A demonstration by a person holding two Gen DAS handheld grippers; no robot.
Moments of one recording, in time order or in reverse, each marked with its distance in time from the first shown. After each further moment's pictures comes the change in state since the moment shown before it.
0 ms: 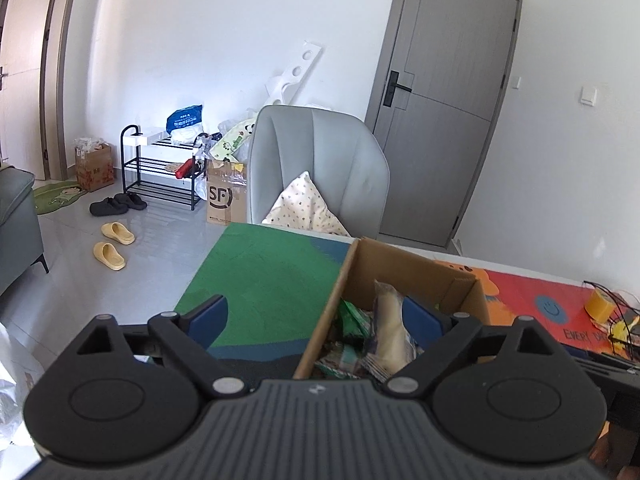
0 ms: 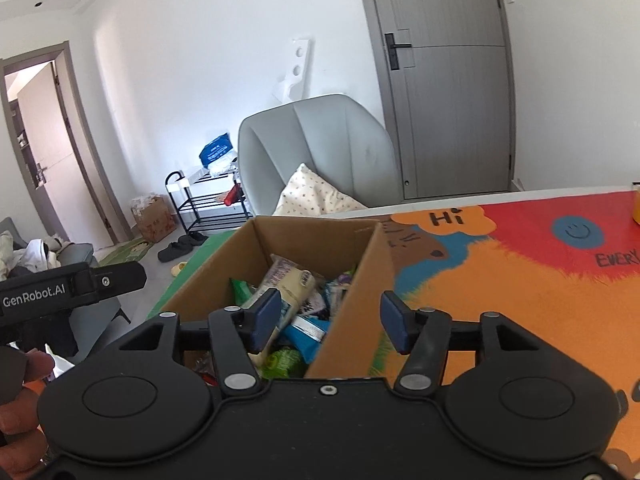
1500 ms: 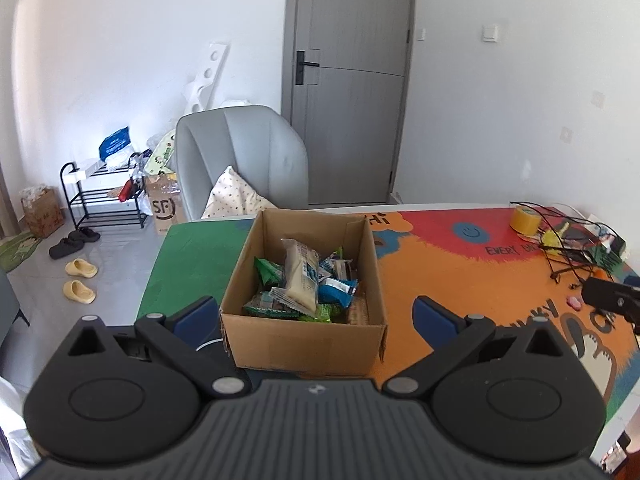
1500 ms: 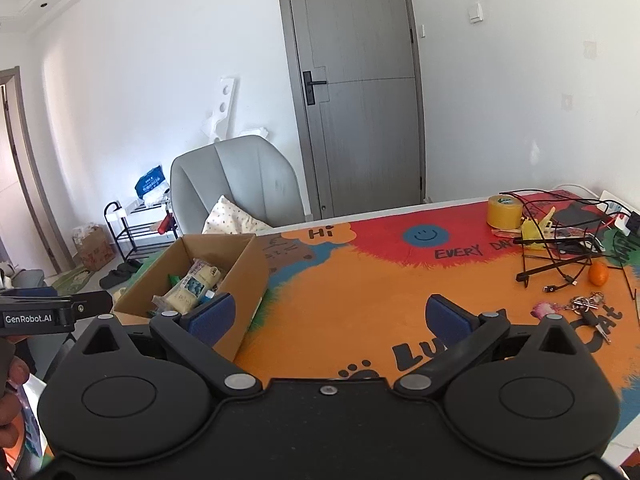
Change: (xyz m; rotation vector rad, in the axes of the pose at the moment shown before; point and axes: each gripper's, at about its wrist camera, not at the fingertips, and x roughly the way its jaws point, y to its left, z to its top) left arm -0.094 -0.049 -0.024 0.258 0.052 -0.157; right arm -0.161 -0.053 -0.024 0.043 -0.082 -0.224
